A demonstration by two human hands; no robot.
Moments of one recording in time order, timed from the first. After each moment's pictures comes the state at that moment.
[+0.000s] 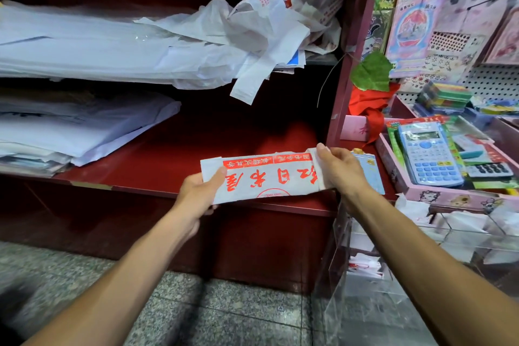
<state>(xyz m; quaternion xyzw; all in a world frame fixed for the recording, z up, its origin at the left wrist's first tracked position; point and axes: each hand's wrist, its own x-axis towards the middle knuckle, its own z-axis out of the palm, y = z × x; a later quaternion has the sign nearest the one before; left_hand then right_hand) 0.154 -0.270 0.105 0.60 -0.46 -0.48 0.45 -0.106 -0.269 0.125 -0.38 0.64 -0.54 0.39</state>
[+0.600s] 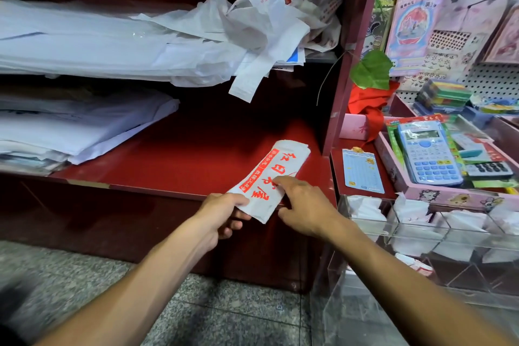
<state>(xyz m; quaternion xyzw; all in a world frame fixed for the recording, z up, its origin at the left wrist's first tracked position) 0.120 -0.251 0.101 0.65 -0.39 -0.57 0.31 -0.063 -0.239 0.102 -0.76 0.63 -0.11 0.13</state>
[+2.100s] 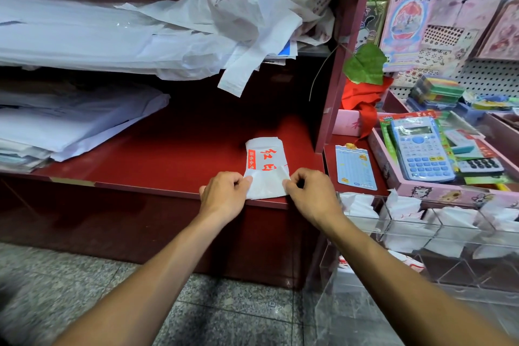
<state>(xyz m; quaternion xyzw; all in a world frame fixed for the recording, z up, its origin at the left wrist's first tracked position) 0.099 -0.278 0.087 0.64 -0.67 -0.23 0.29 -0.082 -0.252 0.085 -0.59 0.70 -0.36 0.16</state>
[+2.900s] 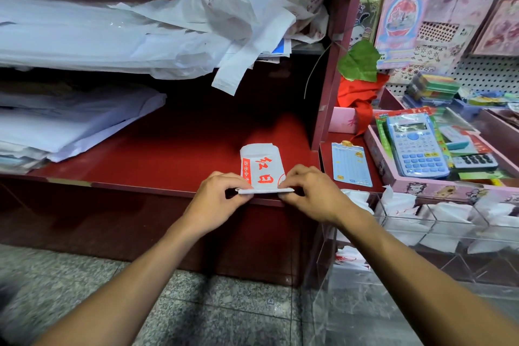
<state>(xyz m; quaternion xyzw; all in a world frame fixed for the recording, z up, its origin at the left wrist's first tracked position) 0.125 -0.282 0.067 0.46 -0.79 -0.21 0.34 -0.113 -0.253 0.089 -0.79 0.58 -0.17 0.10</state>
